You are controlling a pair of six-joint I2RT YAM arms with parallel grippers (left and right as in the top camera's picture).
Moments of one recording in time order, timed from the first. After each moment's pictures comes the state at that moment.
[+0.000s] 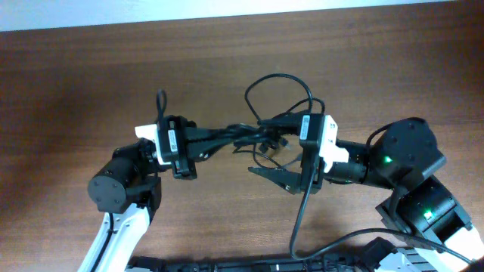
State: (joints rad) left arm -0.20 1.15 0.60 1.34 1.17 -0.59; right arm 0.54 0.90 1.06 -0.18 -0.77 -0.11
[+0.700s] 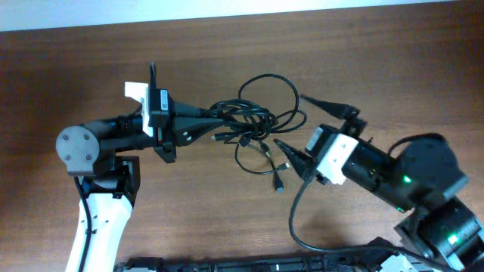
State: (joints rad) left arm -0.07 1.15 0.88 0.80 1.41 -0.57; right arm 0.54 0.79 1.06 -0.33 -0.30 -0.60
